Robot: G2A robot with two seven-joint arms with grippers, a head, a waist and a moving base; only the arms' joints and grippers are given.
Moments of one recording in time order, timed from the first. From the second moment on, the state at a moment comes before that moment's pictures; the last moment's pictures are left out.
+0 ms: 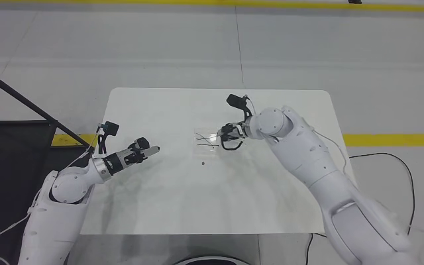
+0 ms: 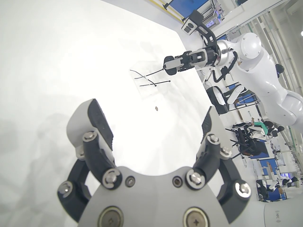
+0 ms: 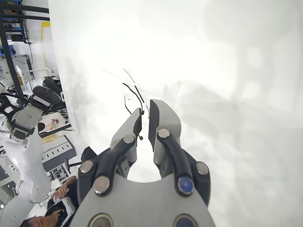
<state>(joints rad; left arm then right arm) 1.28 -1.05 -1.59 -1.46 0.15 -0.60 -0.81 -0.35 -1.42 0.64 -0.74 -0.11 0.04 0.92</state>
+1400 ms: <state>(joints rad) 1.28 -1.05 -1.59 -1.46 0.15 -0.60 -0.81 -0.32 -1.48 0.67 -0.65 -0.16 -0.01 0.91</state>
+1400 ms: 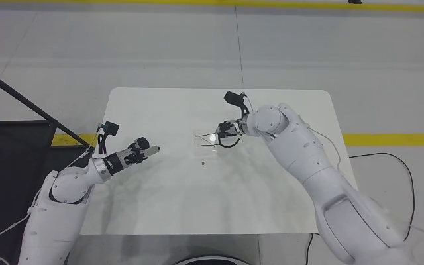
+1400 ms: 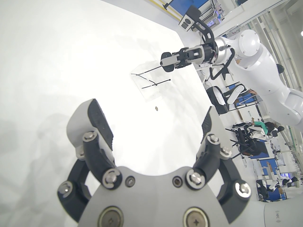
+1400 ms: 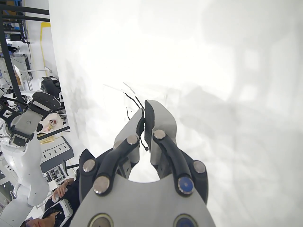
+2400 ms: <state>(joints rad) 0.95 -1.04 -1.43 -1.22 -0.02 -0.62 -1.19 -0.73 -1.25 0.99 -1.66 -0.48 -0.08 1.28</state>
